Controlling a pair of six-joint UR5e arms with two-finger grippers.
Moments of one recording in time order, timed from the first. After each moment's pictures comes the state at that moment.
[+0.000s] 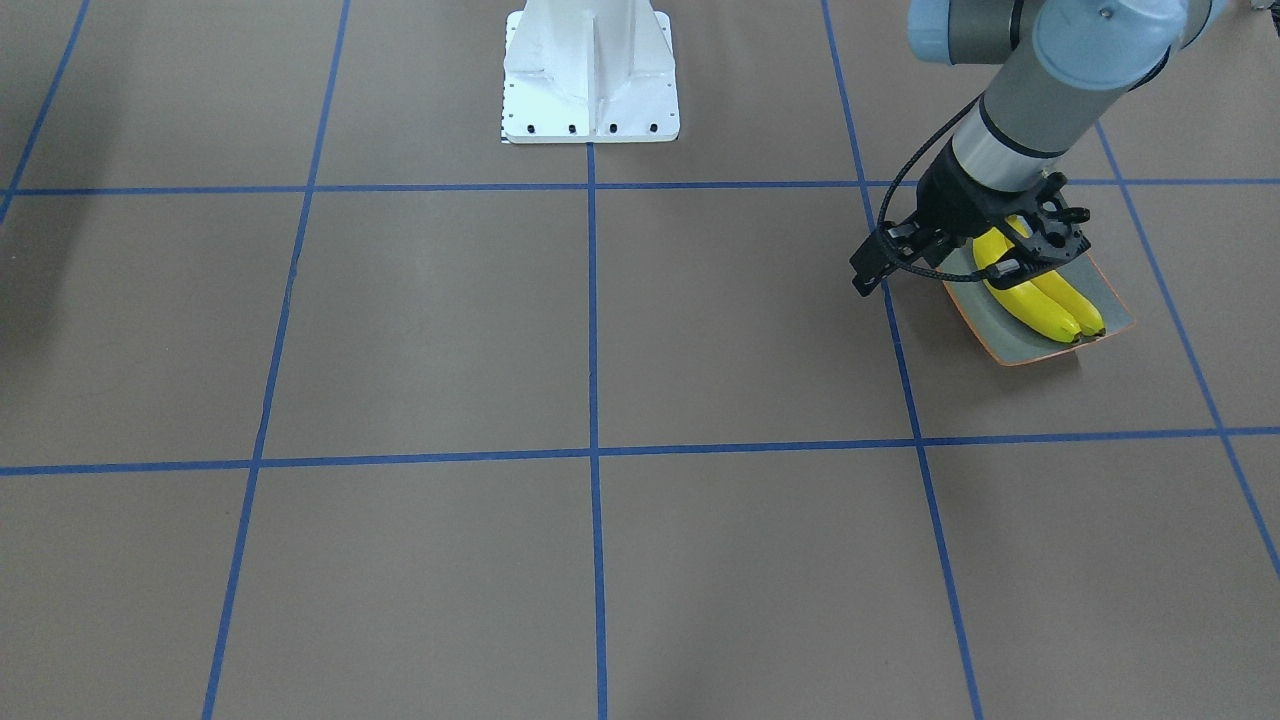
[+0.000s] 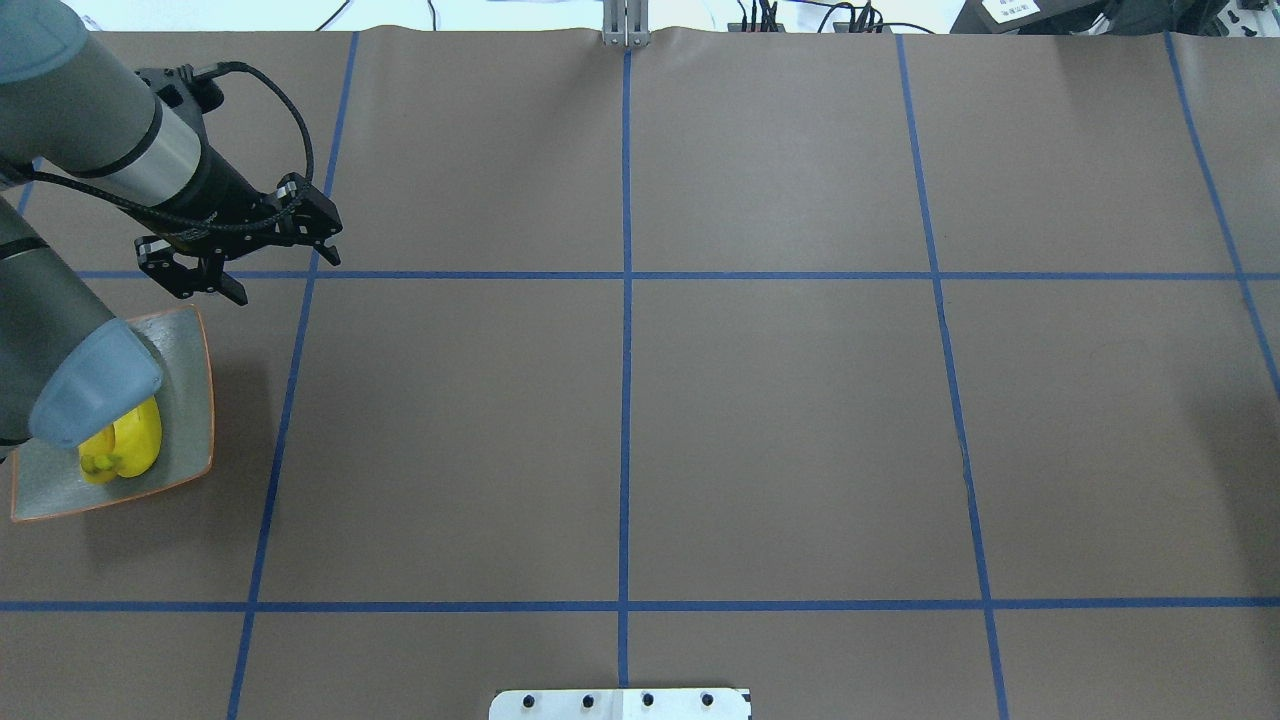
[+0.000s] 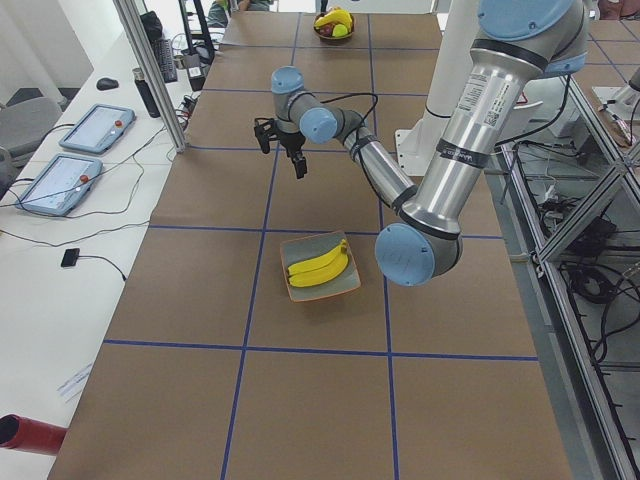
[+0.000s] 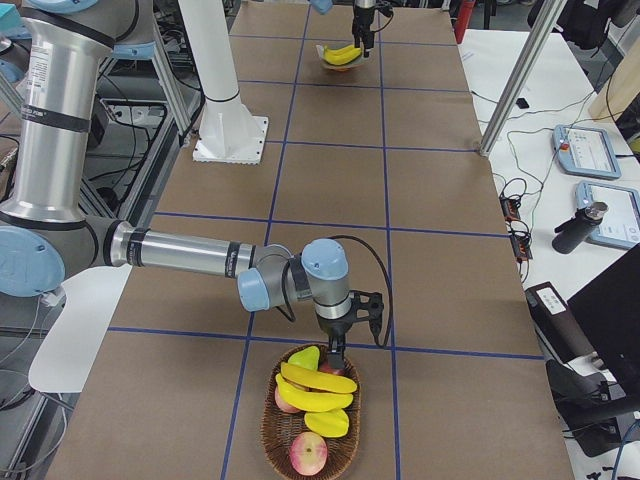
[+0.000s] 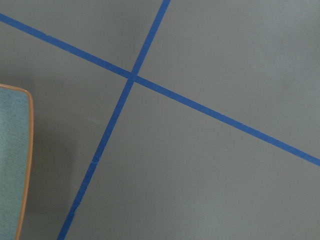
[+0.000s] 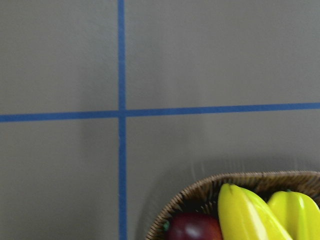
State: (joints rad) left arm -0.91 -1.97 -1.95 -1.48 -2.21 -1.32; right arm 1.46 -1.79 1.65 -1.20 2.09 0.27
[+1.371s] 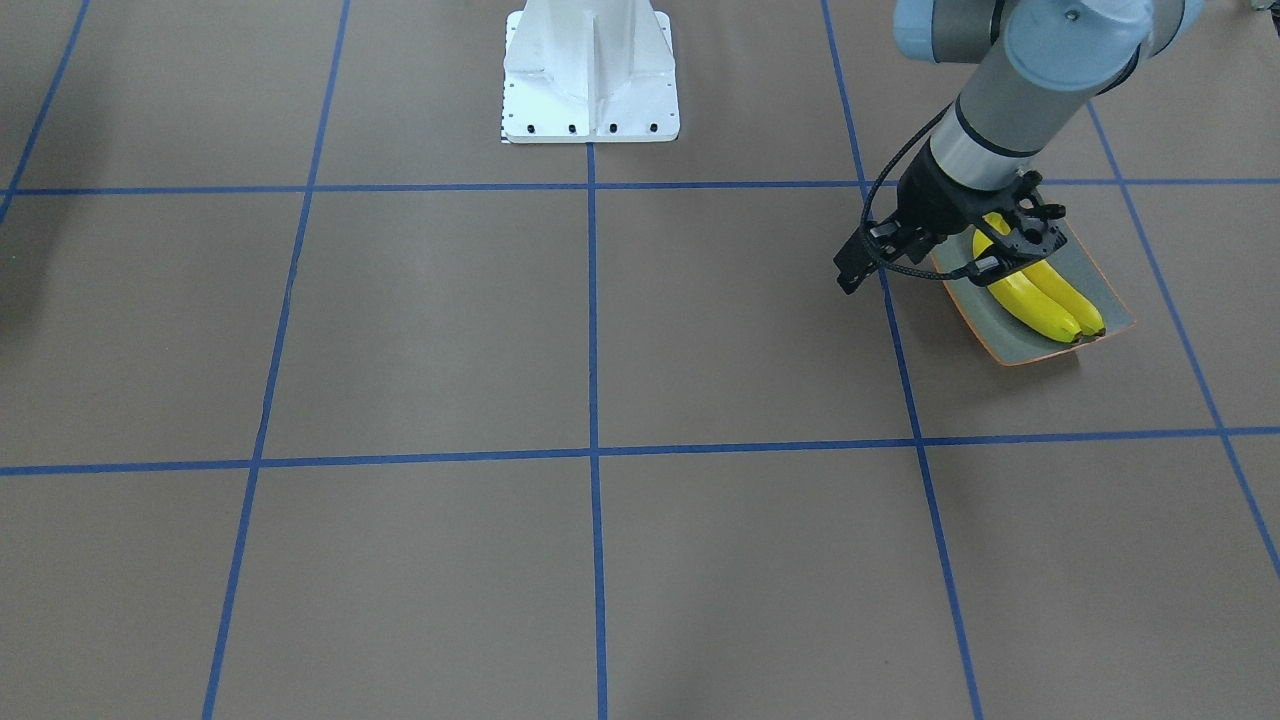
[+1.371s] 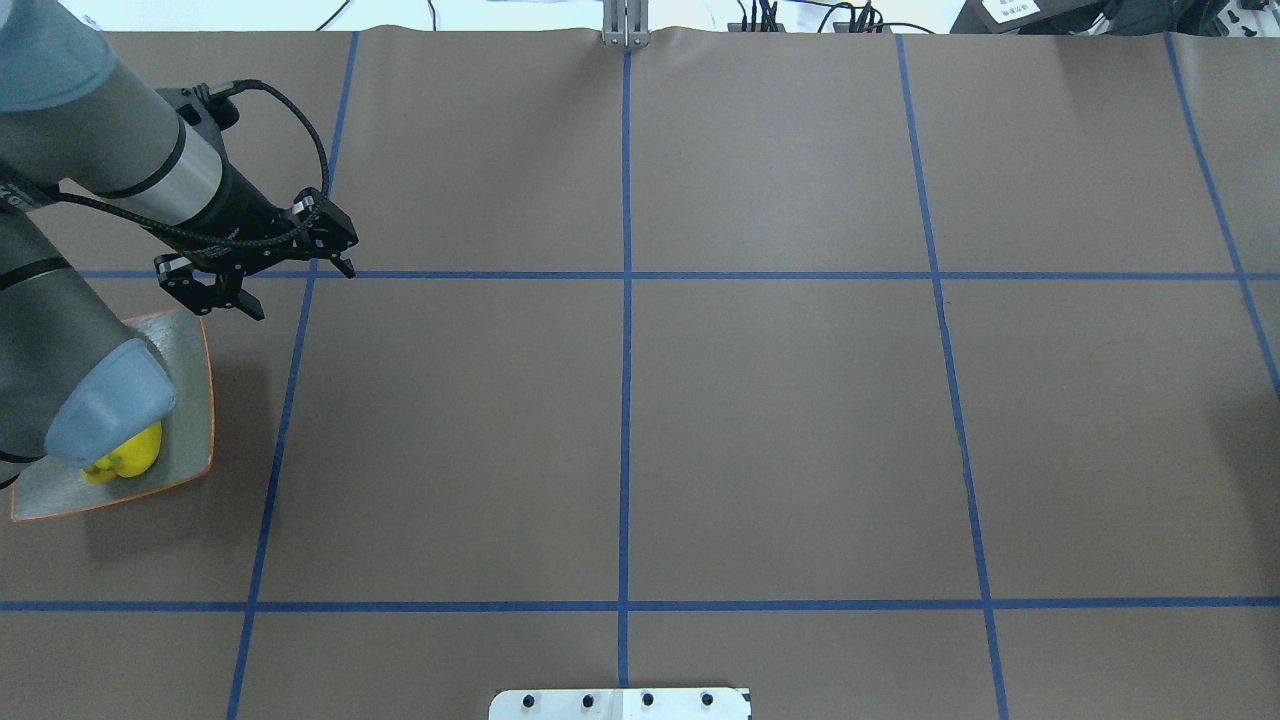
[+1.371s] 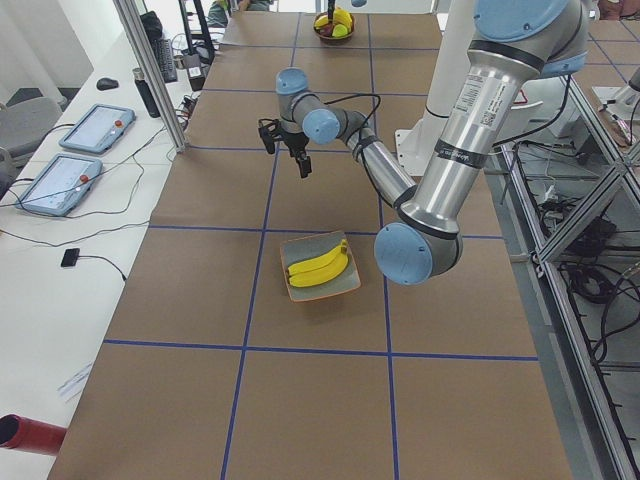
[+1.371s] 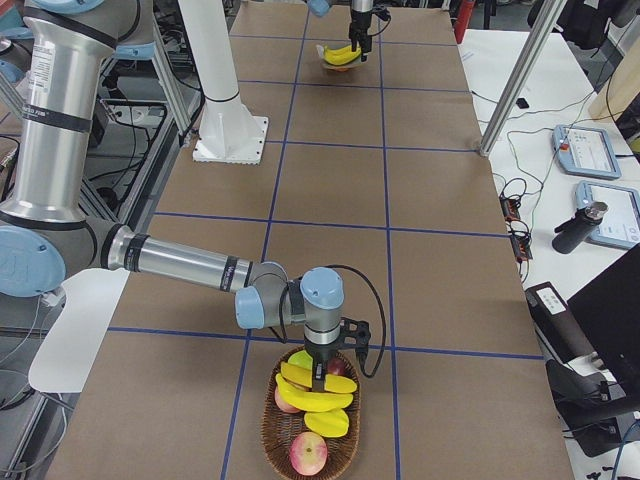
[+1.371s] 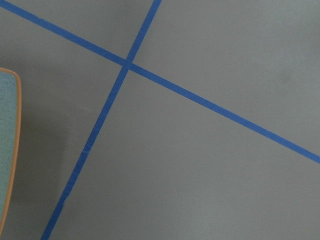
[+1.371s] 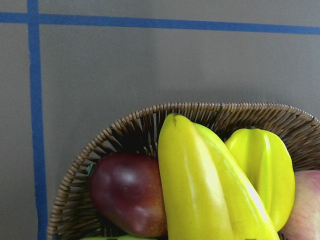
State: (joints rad) left arm -0.88 -1.97 -1.95 -1.49 -2.19 -1.38; right arm 1.42 -1.80 1.55 -1.22 2.09 0.25
